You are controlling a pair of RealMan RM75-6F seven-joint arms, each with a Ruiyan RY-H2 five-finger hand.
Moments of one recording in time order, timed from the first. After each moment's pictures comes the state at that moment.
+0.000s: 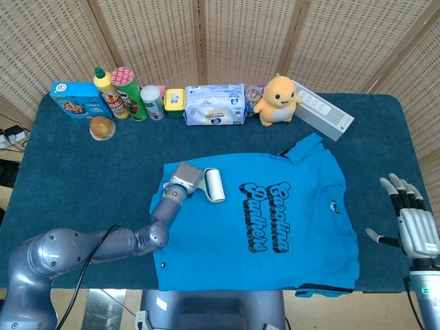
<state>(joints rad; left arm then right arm) -1.42 -1.72 -0.04 -1.18 -0.02 0.70 0.96 0.15 -1.10 0.13 -1.59 -1.43 1.41 0.14</state>
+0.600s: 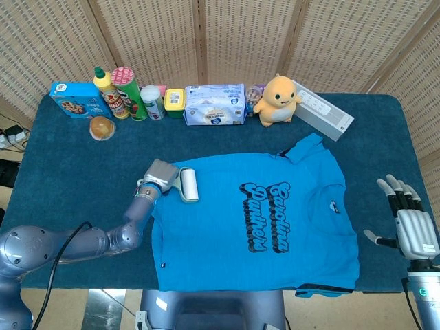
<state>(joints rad) -1.31 -1.57 0.02 -1.32 0.10 0.73 0.86 0.15 -1.10 0.12 -1.60 -1.44 1.42 0.12</state>
